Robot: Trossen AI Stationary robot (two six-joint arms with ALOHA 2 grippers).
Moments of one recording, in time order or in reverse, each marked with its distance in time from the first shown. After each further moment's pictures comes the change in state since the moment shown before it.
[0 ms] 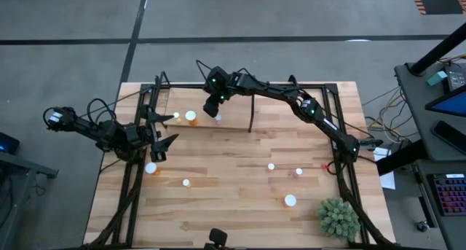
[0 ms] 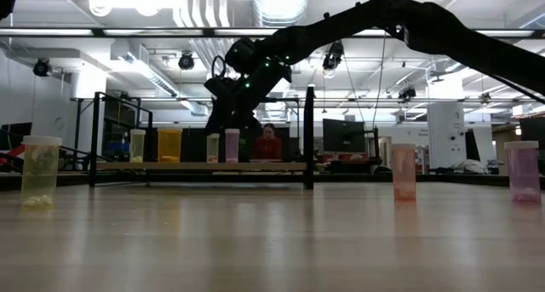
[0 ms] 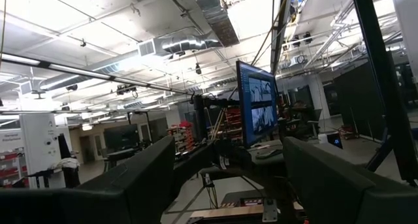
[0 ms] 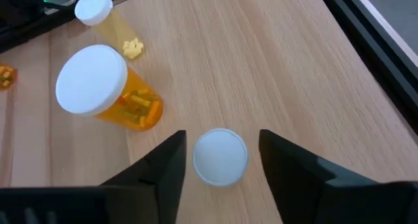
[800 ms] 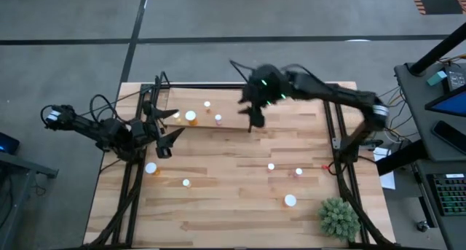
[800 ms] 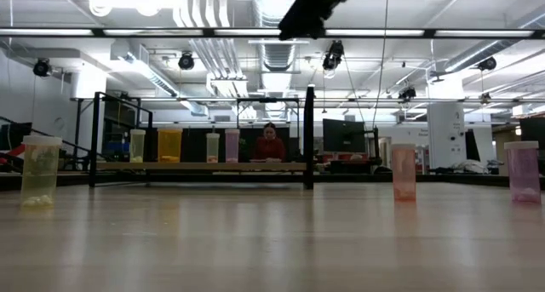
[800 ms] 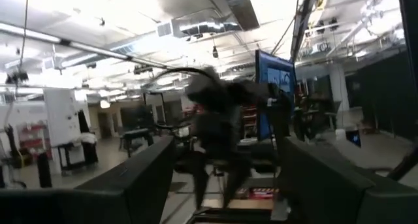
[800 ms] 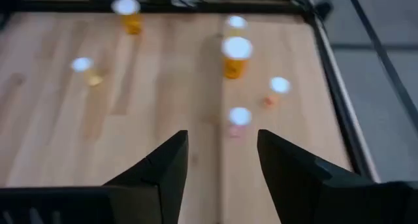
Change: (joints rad) left arm 0.012 0.239 0.167 -0.044 -0.097 -0.066; right arm 0.132 -0.875 -0.744 0.001 0.052 -0.278
